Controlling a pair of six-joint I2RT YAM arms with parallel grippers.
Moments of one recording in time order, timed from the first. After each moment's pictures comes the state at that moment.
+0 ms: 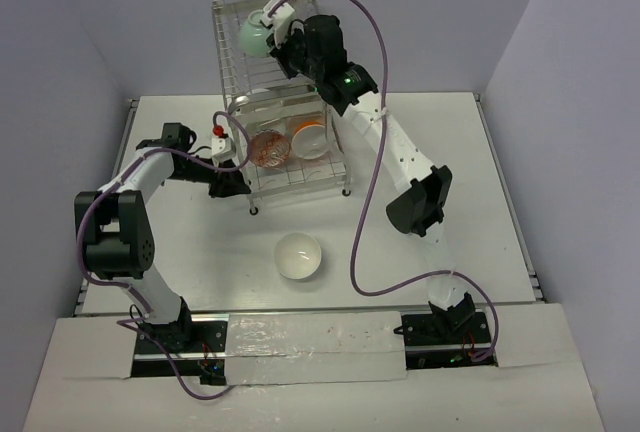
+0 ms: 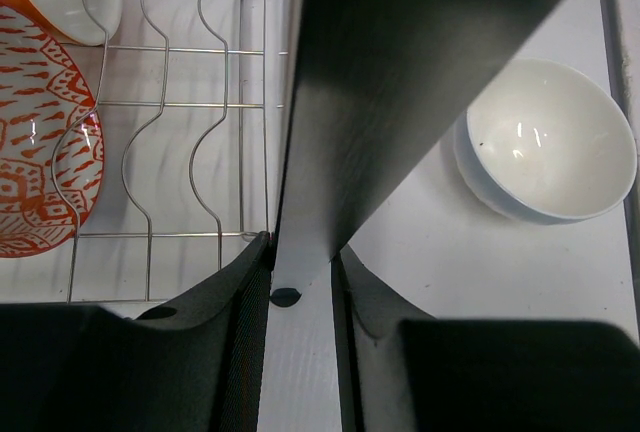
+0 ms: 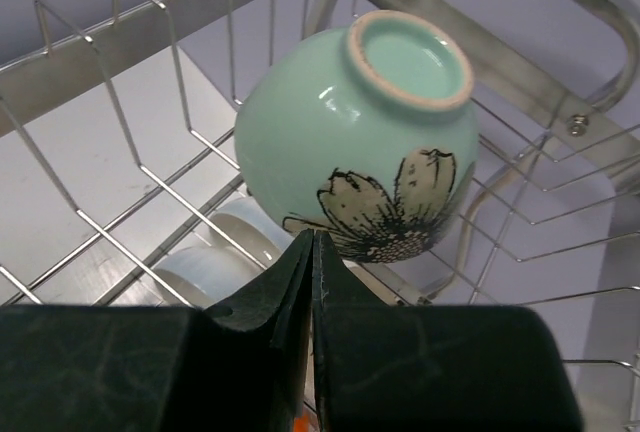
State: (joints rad) left arm -0.01 1.72 1.20 -0.83 1.18 1.18; right arm 0.60 2.30 2.61 -0.46 -0.15 -0.34
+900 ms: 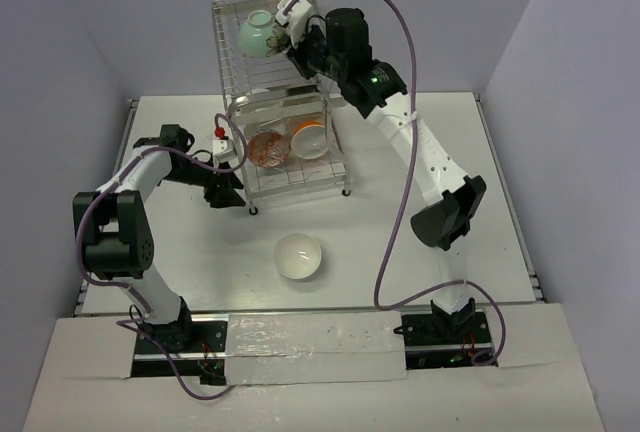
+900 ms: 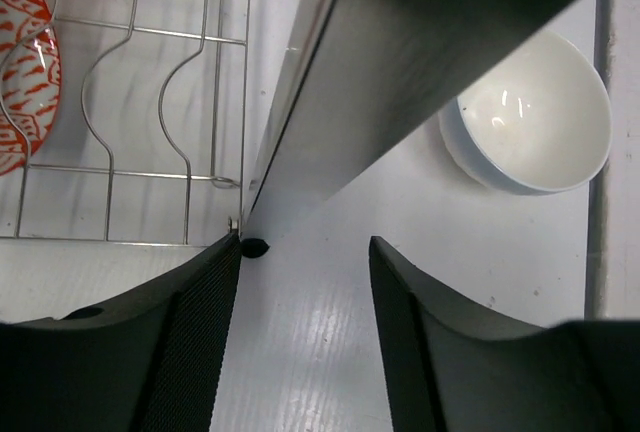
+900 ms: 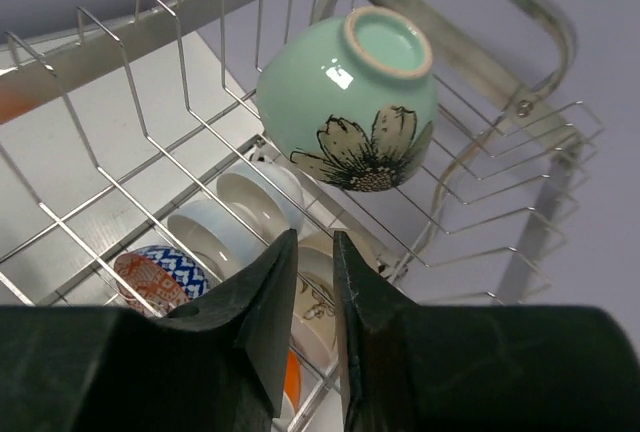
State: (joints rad) left arm 0.00 1.72 1.22 -0.93 1.08 1.15; right arm 0.60 2.07 2.41 -0.51 -0.17 -0.41
